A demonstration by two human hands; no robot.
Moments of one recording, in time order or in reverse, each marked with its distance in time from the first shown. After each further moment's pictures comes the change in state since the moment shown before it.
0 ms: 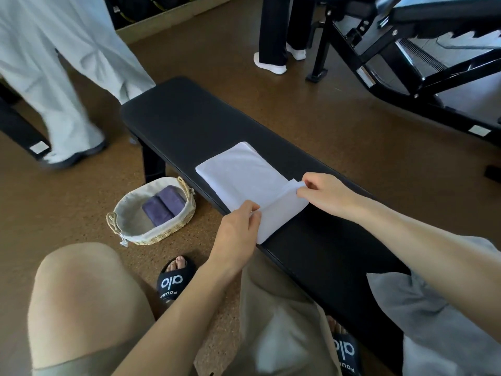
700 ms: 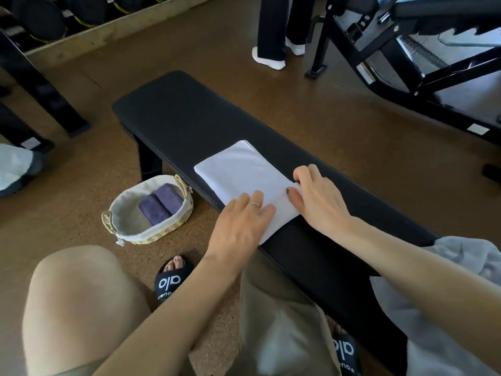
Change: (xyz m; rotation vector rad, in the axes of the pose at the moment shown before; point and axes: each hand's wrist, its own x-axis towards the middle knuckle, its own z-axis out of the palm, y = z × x) left_hand 0.012 0.002 -0.007 0.763 0.060 0.506; right_hand 0.002 0.003 0.042 -0.537 0.445 -0.303
